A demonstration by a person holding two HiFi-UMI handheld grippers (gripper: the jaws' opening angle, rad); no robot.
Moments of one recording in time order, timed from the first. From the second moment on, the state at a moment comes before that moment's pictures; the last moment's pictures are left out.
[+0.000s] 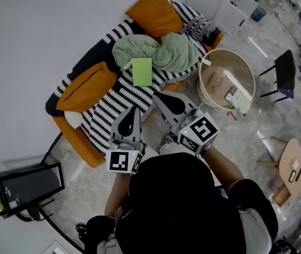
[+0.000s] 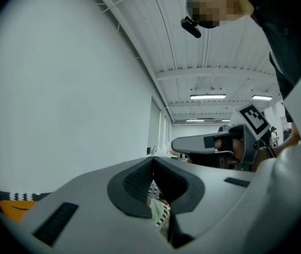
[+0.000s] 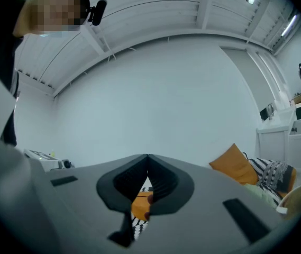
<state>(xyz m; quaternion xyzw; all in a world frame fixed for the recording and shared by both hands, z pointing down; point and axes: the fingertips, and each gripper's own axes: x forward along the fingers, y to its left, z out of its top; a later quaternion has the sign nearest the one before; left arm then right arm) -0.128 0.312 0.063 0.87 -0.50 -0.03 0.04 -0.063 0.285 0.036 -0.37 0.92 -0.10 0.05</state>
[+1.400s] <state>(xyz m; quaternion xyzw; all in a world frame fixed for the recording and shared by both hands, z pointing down) -0.166 0.092 0.094 0.89 -0.45 -0.03 0.07 -0.096 0.072 0.060 -0.42 0.90 -0.12 0.01</state>
